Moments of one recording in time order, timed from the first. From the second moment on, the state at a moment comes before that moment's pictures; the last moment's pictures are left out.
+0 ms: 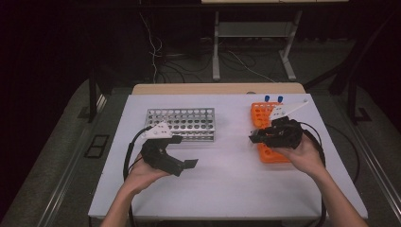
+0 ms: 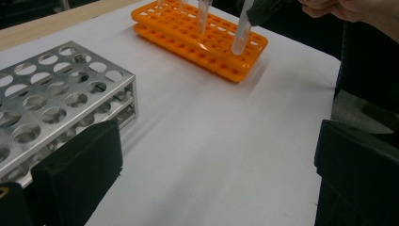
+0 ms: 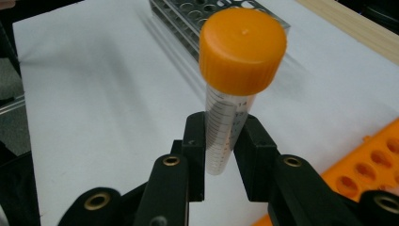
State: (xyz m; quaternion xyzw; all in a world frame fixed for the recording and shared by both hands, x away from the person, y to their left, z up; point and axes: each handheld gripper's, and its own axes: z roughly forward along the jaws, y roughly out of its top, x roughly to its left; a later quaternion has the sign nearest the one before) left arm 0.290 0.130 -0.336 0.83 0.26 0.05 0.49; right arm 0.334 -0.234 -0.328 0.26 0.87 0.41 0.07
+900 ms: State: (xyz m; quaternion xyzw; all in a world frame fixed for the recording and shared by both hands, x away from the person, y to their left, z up) left arm 0.327 0.079 -0.299 0.88 0.20 0.03 0.43; right arm 0.336 -0.163 -0.331 0.19 0.90 0.39 0.04
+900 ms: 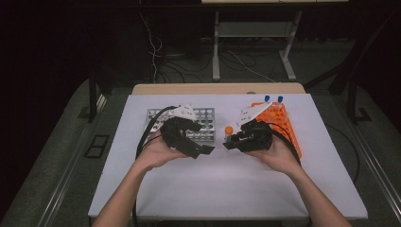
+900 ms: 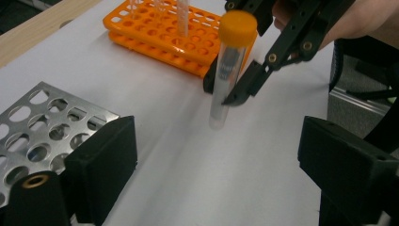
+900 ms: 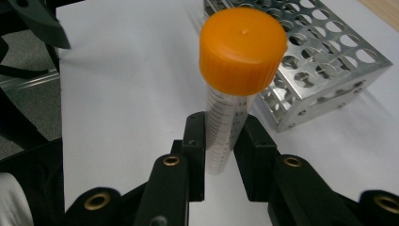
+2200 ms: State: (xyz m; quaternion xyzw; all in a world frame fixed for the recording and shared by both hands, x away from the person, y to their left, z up) left arm 0.343 0.048 -0.288 0.92 0.14 0.01 0.37; right arm 0.333 -0.135 -0.339 0.18 0.90 0.41 0.01
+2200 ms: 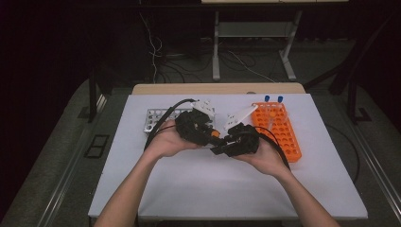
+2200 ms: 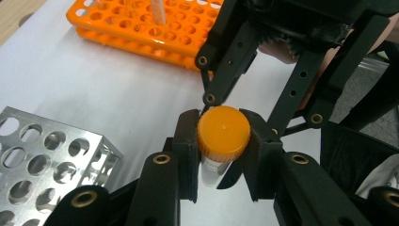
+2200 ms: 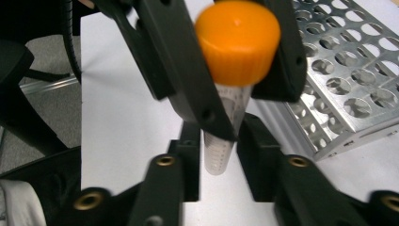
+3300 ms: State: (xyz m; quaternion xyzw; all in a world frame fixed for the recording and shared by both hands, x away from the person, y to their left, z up) left arm 0.400 0.048 -0.248 0.91 0.15 0.04 0.37; right arm 0.316 -0.200 -0.355 0.29 0.85 0.44 0.03
